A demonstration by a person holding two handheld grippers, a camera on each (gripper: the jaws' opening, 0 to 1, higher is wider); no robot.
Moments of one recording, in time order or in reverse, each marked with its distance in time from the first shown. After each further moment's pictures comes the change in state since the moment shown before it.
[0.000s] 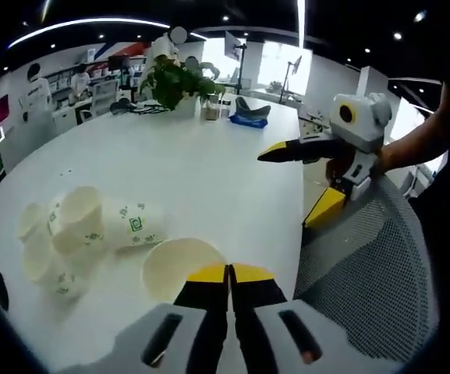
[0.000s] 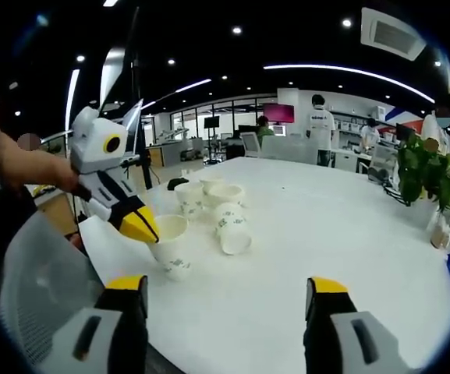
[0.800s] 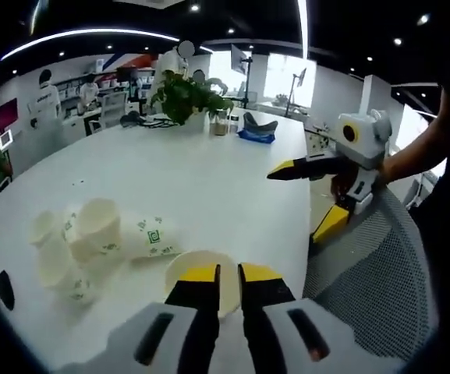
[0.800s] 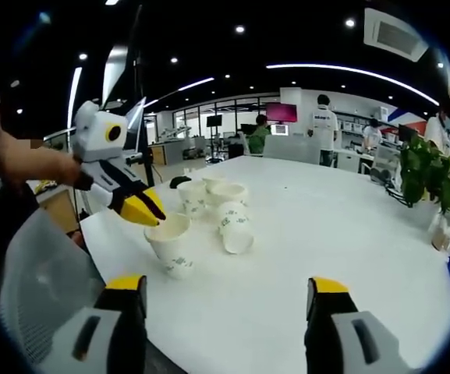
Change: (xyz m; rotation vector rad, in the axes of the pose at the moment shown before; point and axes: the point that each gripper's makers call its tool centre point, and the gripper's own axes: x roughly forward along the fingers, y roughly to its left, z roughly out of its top) left arm -0.020 0.017 0.017 -0.003 -0.092 0.053; right arm 0.000 0.004 -0.001 -0.010 0.006 0.016
